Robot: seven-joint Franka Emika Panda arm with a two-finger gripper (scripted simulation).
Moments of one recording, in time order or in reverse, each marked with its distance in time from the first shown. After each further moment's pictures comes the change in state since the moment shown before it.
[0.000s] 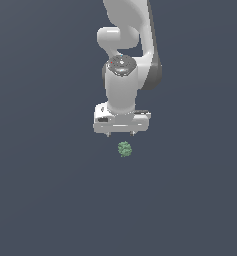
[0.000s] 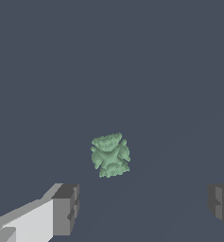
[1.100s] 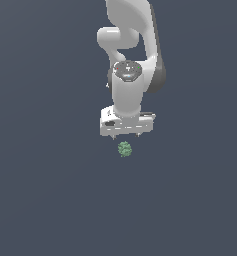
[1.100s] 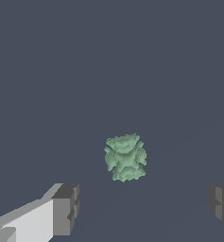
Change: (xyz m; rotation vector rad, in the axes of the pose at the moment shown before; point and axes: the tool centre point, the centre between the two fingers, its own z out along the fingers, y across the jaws) arm 0.000 -0.021 0.013 0.022 -0.003 -0.052
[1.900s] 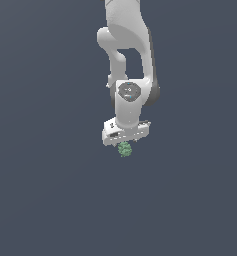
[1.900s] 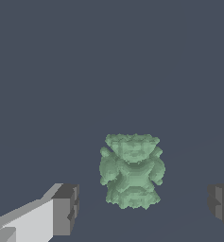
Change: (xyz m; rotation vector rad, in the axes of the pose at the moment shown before) arm -0.010 0.000 0.070 -0.031 0.005 -0.167
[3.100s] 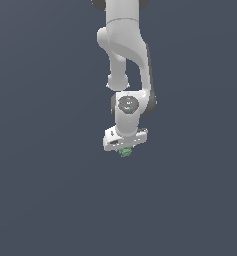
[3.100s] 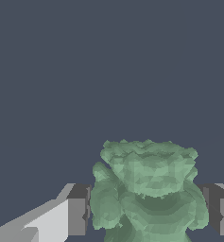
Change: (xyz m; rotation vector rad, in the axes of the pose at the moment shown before) arm 0.000 0.000 0.050 -0.001 0.003 -0.004
